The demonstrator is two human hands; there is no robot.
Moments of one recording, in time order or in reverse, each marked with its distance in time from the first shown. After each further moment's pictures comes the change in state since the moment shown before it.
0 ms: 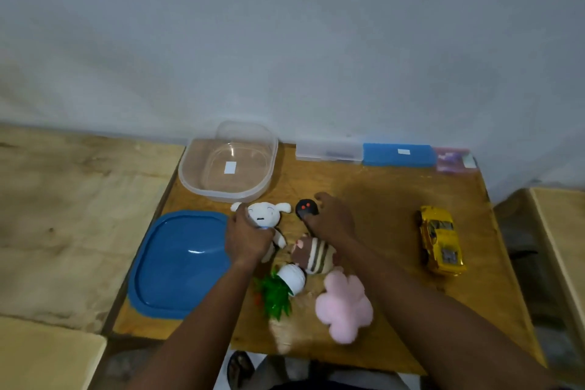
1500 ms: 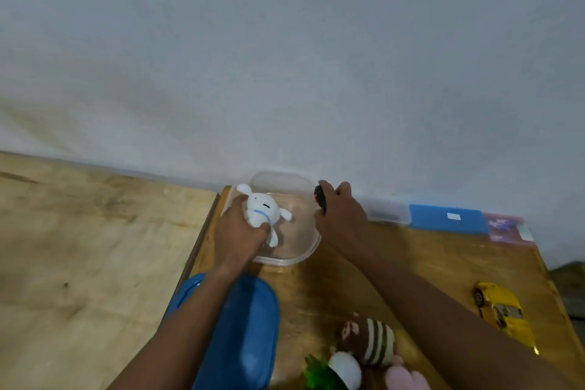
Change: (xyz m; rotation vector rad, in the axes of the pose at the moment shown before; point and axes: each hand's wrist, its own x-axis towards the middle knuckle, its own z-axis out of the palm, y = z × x) left_hand 0.122 0.026 -0.122 -0.126 0.138 0.318; right_hand 0.089 -0.138 0.001 -0.280 0.184 -0.270
